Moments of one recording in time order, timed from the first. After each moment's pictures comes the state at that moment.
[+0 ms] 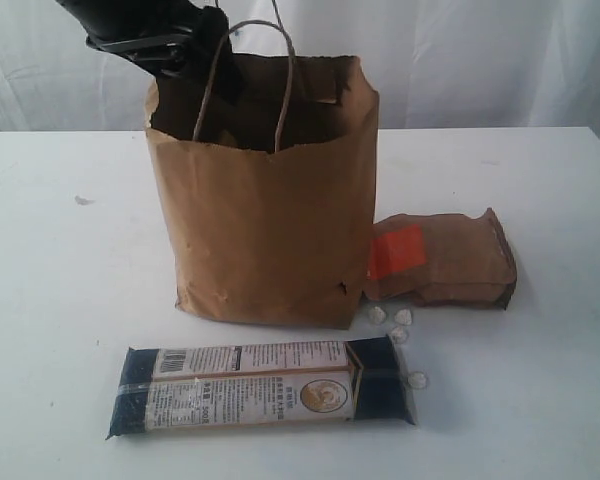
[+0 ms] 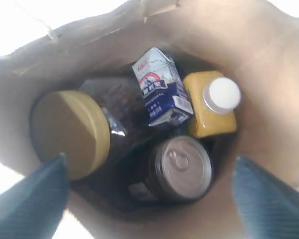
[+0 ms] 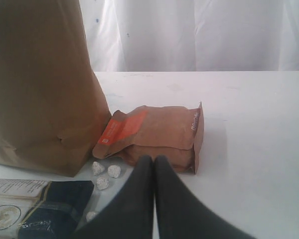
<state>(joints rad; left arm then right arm) -0.48 1.65 -1.77 -0.30 1.13 0.34 0.25 0.01 -0.01 0.08 0.22 -0.01</state>
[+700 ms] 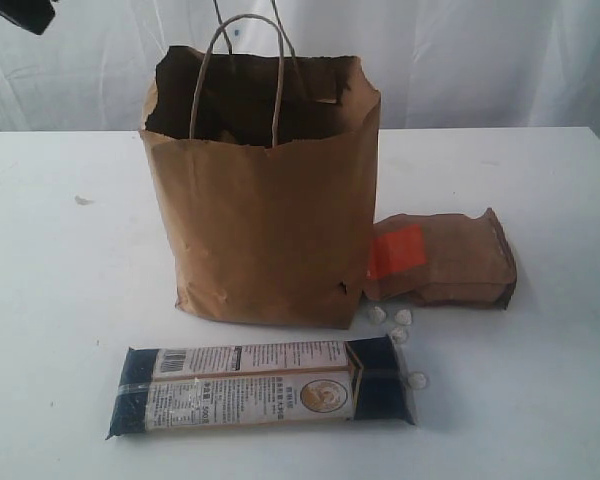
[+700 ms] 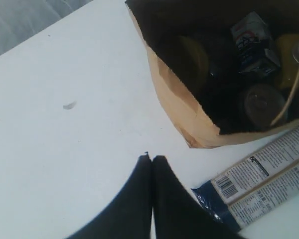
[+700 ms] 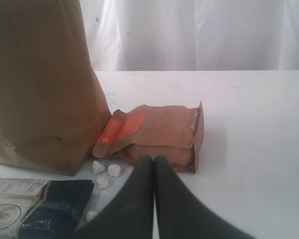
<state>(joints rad) -0.48 1.39 -1.74 0.08 1.30 0.14 0.25 0.01 -0.01 0.08 0.22 -0.01</state>
